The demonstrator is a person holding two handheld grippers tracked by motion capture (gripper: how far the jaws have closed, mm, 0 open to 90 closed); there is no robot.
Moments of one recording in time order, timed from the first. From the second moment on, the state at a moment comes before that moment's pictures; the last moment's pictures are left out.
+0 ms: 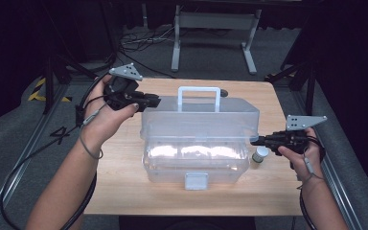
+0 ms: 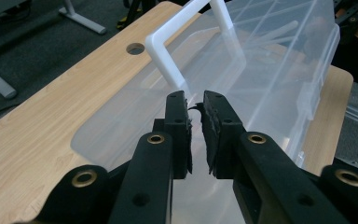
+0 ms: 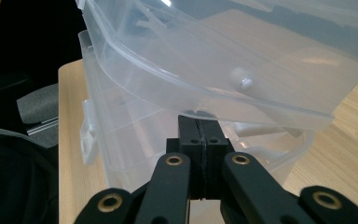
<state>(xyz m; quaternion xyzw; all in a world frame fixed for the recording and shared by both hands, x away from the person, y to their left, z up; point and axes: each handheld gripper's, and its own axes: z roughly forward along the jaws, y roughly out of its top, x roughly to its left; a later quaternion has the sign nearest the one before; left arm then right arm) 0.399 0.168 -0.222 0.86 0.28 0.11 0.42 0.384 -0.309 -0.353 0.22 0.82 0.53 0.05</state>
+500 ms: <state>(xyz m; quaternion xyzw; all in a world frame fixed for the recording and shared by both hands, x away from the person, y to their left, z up) 0.364 0.209 -0.242 0.83 0.30 0.12 0.46 0.388 -0.306 -0.353 0.21 0.81 0.54 0.06</state>
